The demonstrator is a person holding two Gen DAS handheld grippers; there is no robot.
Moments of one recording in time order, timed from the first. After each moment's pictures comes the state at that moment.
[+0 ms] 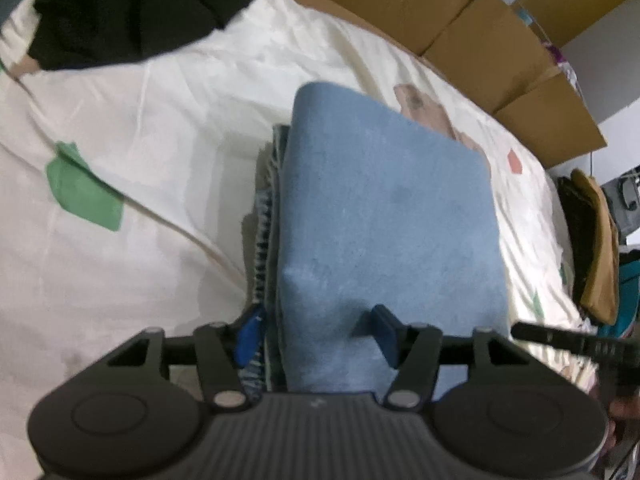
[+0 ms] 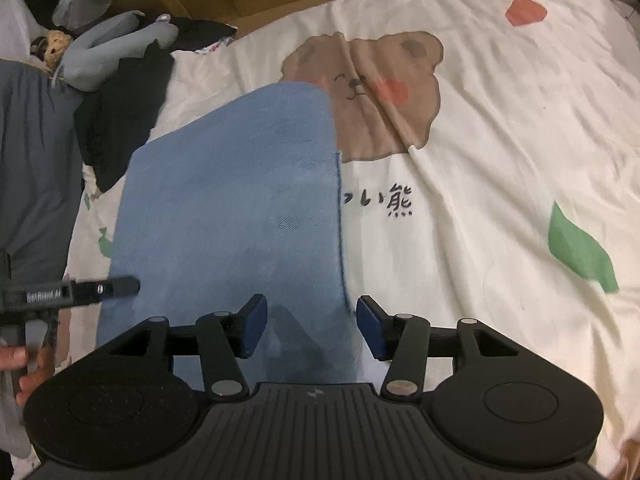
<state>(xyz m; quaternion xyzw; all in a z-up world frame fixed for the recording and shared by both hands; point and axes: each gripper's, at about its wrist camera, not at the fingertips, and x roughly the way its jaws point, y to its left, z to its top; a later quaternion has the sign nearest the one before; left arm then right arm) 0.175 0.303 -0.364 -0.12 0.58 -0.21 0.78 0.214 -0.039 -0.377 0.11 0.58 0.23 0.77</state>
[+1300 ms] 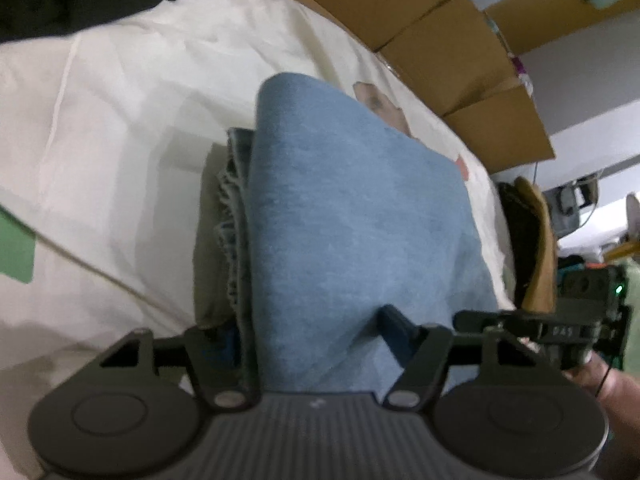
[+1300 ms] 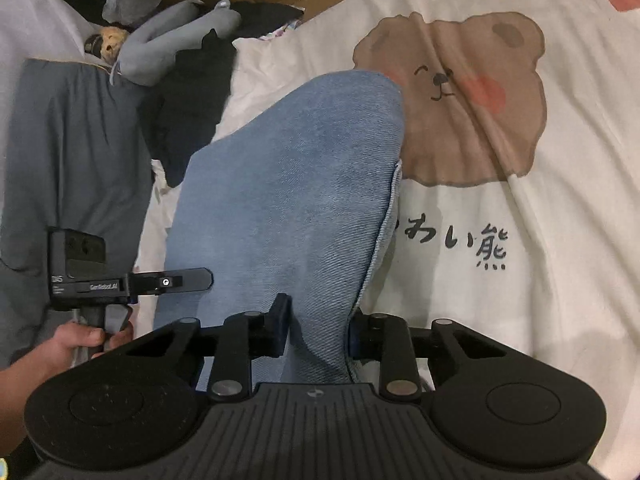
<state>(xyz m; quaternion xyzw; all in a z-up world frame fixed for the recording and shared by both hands) 0.216 0.306 -0.398 -0.21 0.58 -0.30 0.73 0.259 -0.016 -0.409 0.17 0.58 0.36 0.71</state>
